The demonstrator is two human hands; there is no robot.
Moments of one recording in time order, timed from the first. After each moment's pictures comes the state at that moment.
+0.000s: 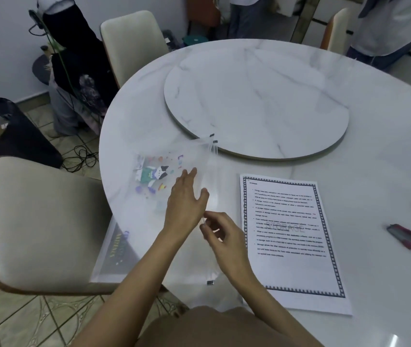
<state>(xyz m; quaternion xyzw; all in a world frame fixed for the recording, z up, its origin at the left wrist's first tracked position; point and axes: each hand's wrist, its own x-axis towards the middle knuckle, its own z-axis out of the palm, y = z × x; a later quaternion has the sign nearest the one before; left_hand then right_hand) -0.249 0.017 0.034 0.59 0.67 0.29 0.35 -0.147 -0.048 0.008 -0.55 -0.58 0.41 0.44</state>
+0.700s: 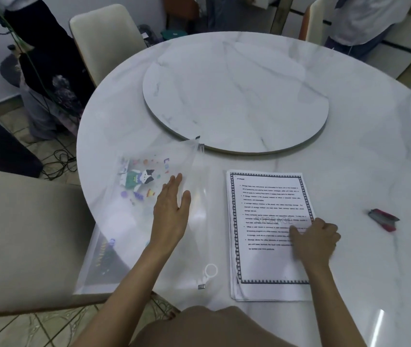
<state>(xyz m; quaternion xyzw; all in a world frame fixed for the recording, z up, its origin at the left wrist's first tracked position) -0.248 0.005 0.014 0.57 0.64 0.35 0.37 0.026 -0.040 -0.030 -0.91 -0.36 0.13 0.15</state>
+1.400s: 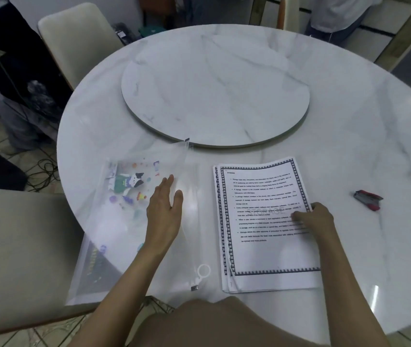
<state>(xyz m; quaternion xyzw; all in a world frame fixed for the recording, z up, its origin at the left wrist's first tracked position) -0.238 0.006 0.011 0.57 0.64 0.34 0.38 0.067 -0.028 -0.009 -0.88 -0.28 0.32 0.22</state>
